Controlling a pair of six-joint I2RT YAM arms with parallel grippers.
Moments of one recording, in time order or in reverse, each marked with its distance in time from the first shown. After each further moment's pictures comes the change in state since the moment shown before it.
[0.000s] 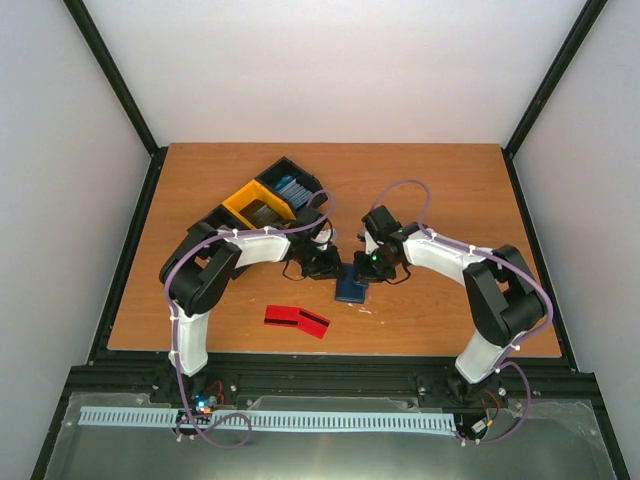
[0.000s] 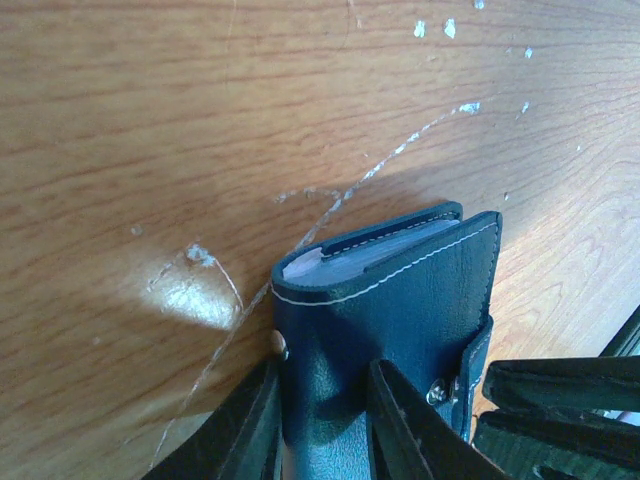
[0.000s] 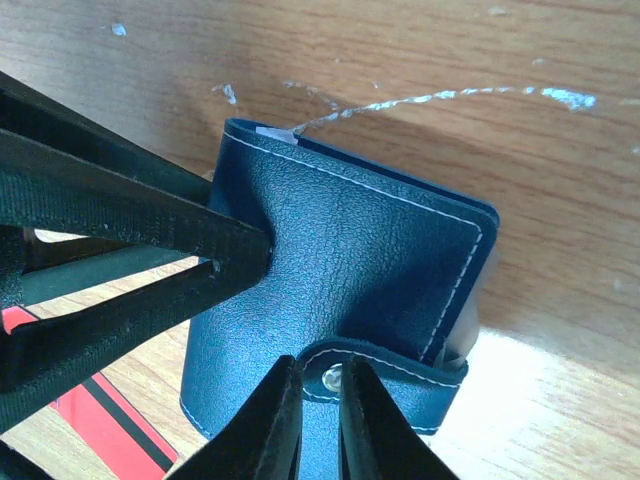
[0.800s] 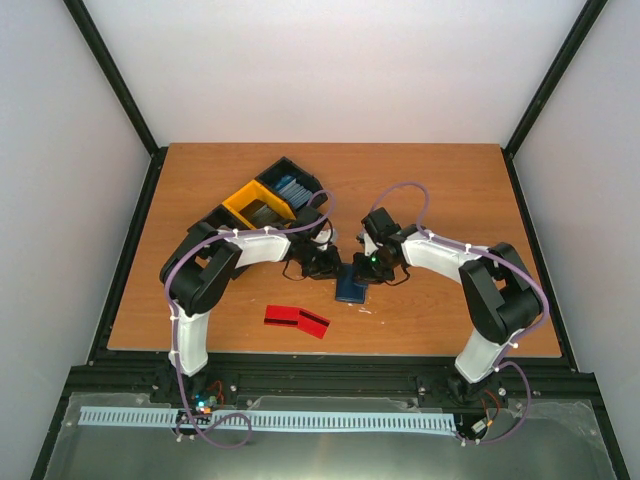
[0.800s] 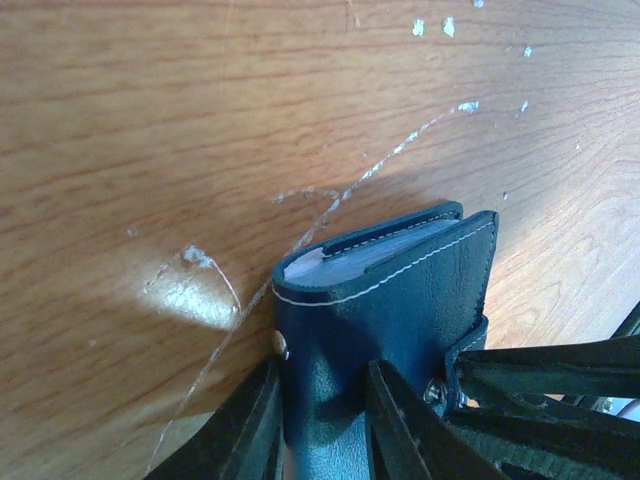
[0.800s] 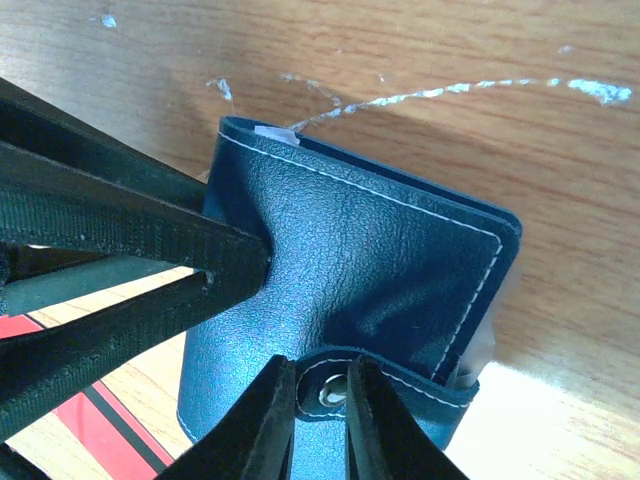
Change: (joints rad) left arm 0.000 0.003 0.002 0.002 0.006 0.000; right arm -0.001 0.024 -0.019 0.041 -0.031 0.006
